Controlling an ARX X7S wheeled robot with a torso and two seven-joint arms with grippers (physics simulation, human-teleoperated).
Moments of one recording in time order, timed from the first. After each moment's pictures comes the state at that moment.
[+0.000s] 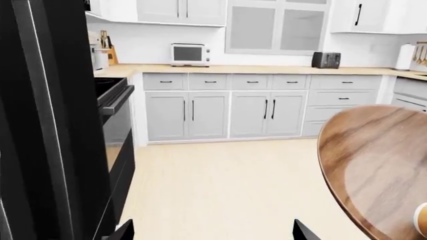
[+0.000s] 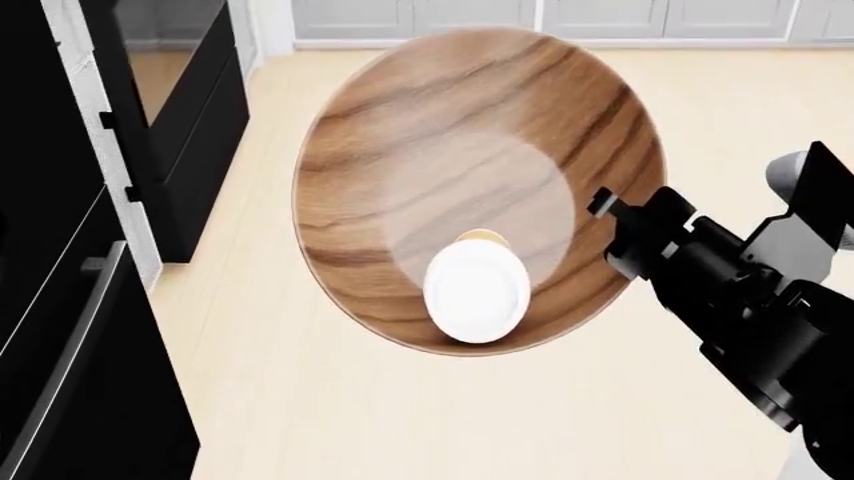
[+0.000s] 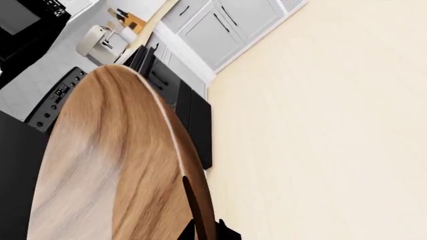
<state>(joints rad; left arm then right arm) -0.54 -0.62 -0.28 0.55 -0.95 -1.10 -0.16 1.64 0.76 -2.09 0.31 2.60 -0.23 0.02</state>
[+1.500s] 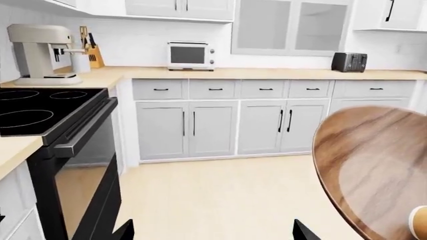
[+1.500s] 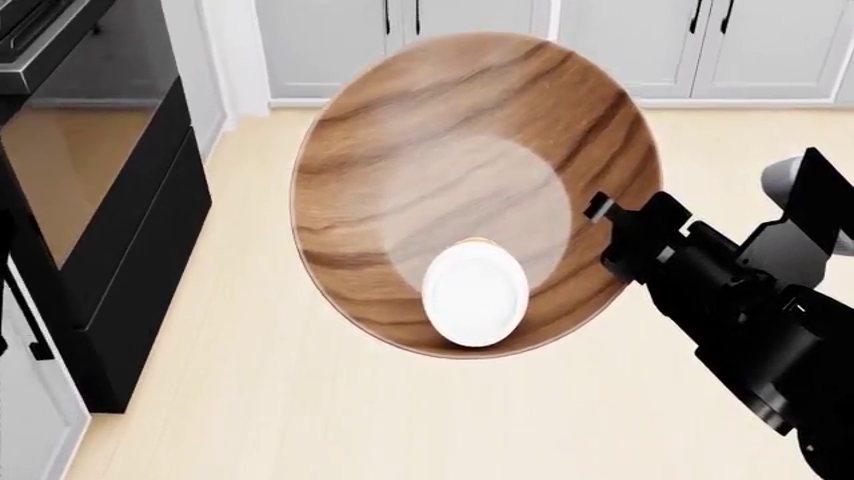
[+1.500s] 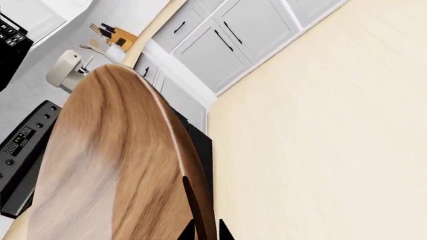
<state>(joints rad) -0.54 -0.63 -0.26 0.54 -0.97 -1.08 -0.18 1.60 0.76 -2.04 0.33 2.58 -0.22 0.03</state>
